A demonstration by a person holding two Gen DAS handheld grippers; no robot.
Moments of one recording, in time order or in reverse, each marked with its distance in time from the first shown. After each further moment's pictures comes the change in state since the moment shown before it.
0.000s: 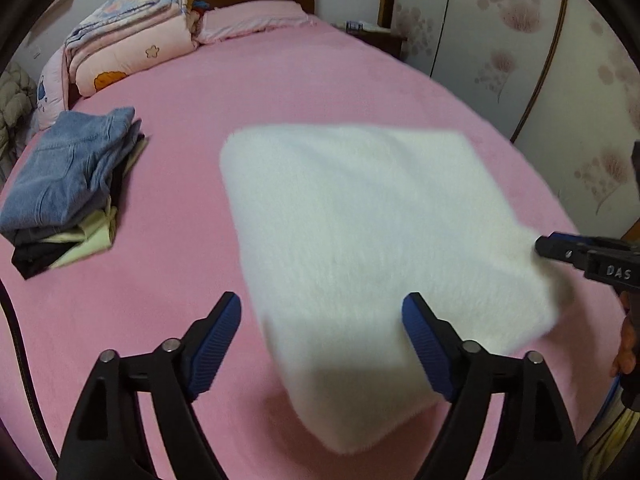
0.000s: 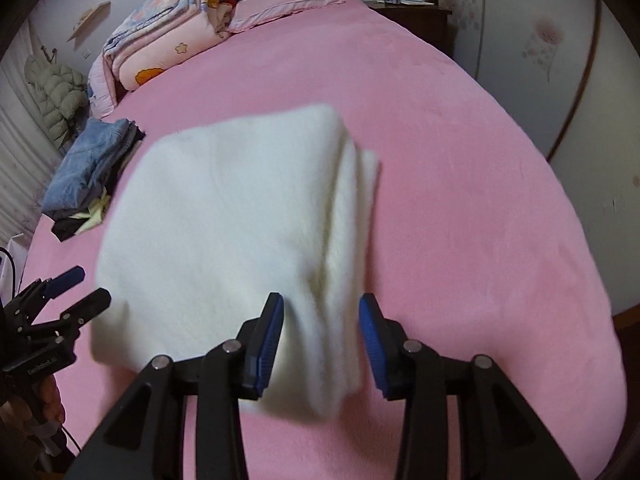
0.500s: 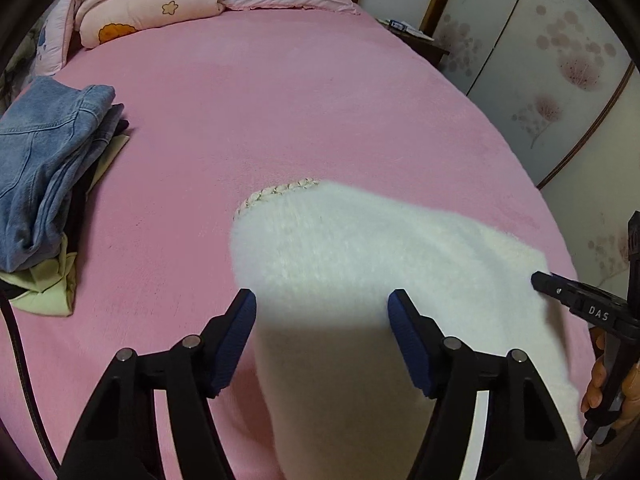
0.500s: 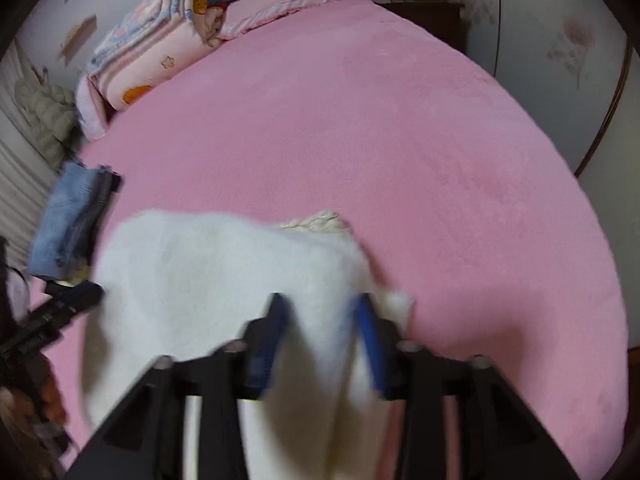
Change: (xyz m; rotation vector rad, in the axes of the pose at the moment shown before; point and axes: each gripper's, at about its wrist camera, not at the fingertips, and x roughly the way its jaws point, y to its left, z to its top) left arm 0.110 0.062 0.100 -0.170 0.083 -0.040; right arm 0.100 -0.012 0.123 0.023 0.029 0.004
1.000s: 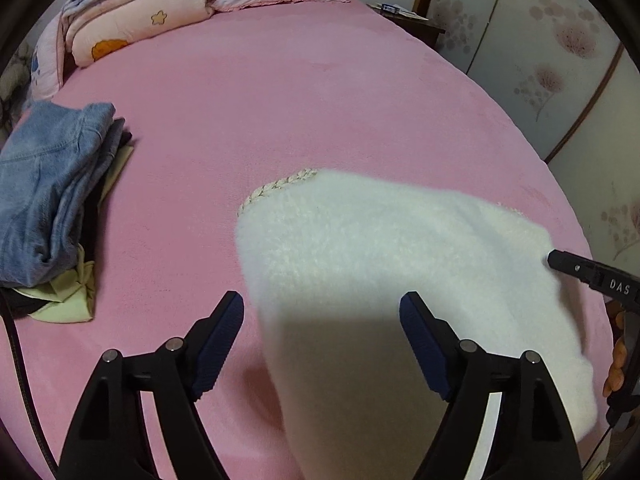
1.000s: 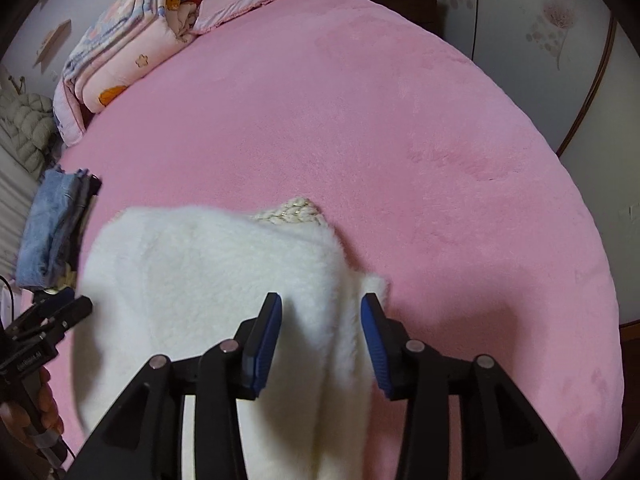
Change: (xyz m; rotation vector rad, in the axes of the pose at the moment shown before) left arm -0.021 -0.026 -0.010 0.088 0.026 0.070; right arm -0.011 -0.012 -0.003 0.079 0.023 -0.008
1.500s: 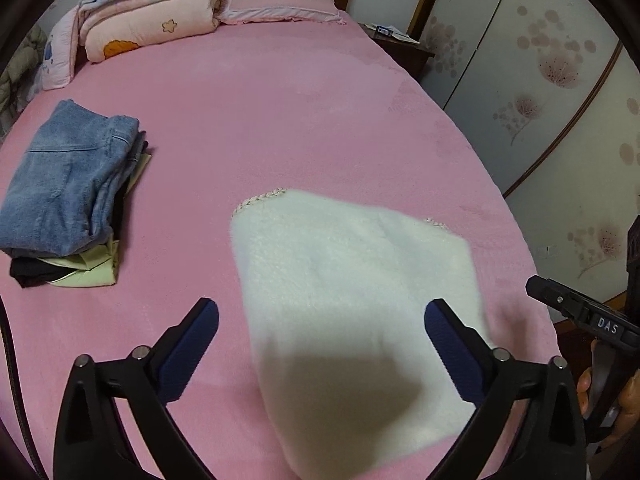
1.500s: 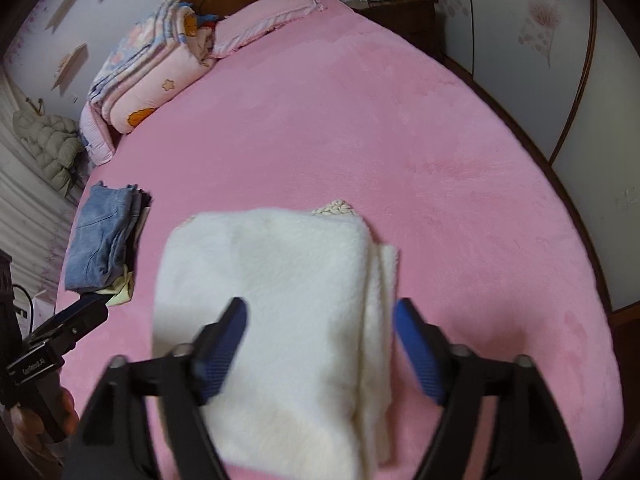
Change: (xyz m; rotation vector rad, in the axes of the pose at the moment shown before) left arm -0.117 -0.022 -0.011 -0.080 -0.036 -0.071; right arm -0.104 0.011 -0.028 0.023 -0.047 0.070
